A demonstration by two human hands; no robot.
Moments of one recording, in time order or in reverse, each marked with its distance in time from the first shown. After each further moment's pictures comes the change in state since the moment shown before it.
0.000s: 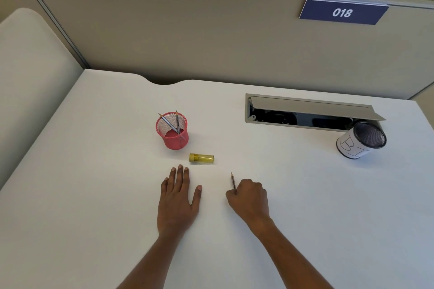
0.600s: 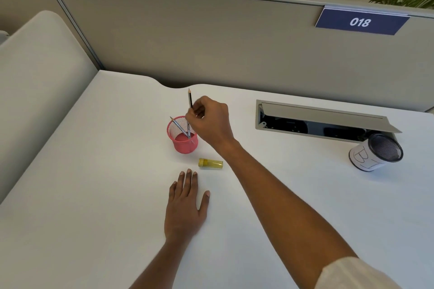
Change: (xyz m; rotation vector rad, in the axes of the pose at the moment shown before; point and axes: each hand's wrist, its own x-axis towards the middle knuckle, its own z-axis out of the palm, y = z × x) left_hand 0.000 0.001 -0.001 0.005 0.006 -0.006; right_hand 0.097 -0.181 -0.056 0.499 0.254 -0.588
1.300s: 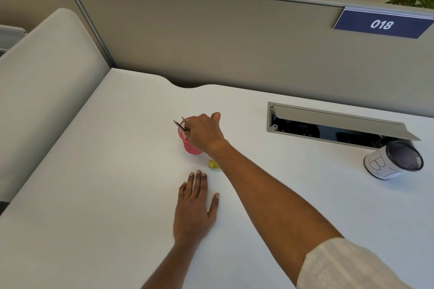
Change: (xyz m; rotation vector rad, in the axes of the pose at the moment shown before) left_hand 0.000 -0.002 0.002 -0.019 -0.010 -0.008; right_hand 0.010 0.021 0.069 -0.710 -0.395 -0.211
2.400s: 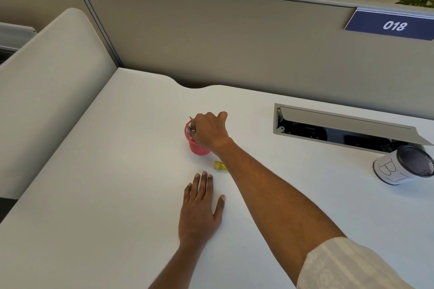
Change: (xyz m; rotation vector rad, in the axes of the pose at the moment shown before) left_hand 0.001 0.000 0.000 0.012 -0.017 -0.014; right_hand 0.012 -0.002 -0.001 -0.022 -0.046 0.060
